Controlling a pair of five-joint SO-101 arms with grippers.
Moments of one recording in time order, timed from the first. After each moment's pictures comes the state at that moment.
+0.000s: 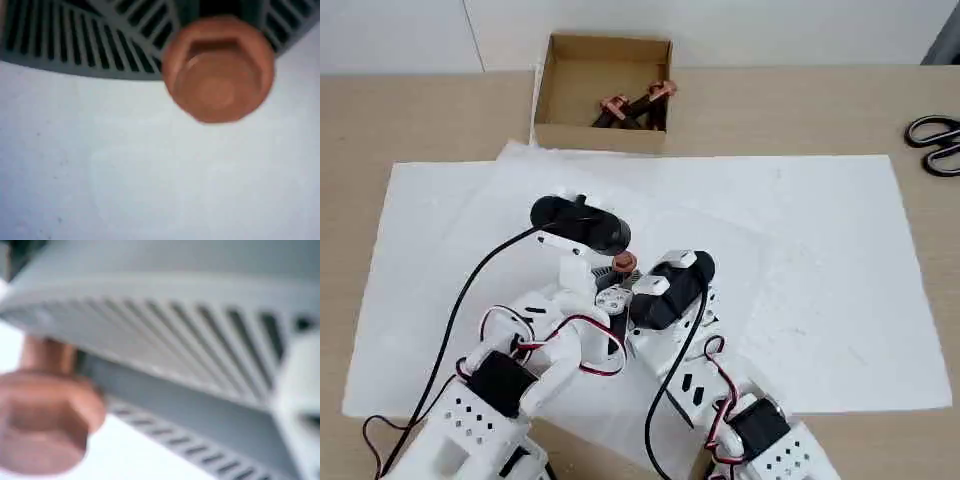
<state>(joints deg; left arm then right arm) 30.9 -61.6 61.4 50.9 21.9 -38.9 -91.0 91.1 28.8 -4.3</state>
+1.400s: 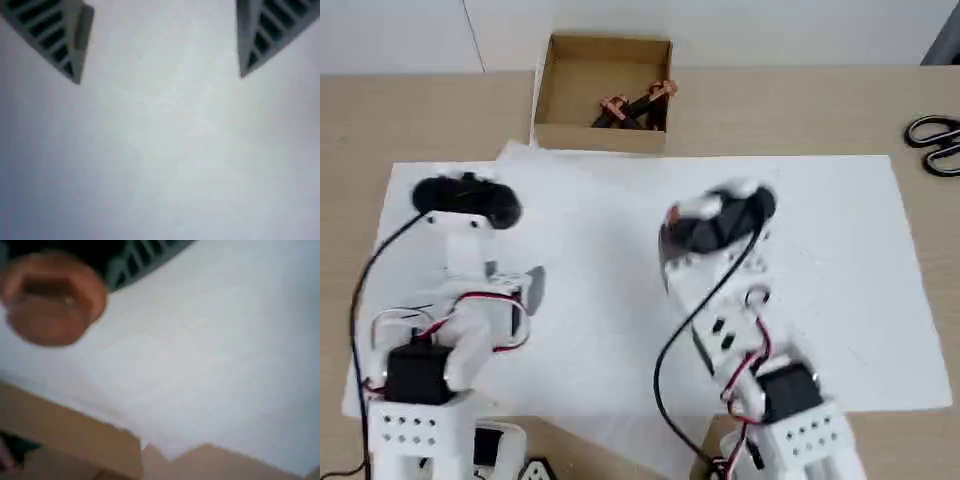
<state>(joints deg) -1.7 -61.7 44.1 79.3 3.7 -24.1 -66.3 58.0 35.5 -2.9</state>
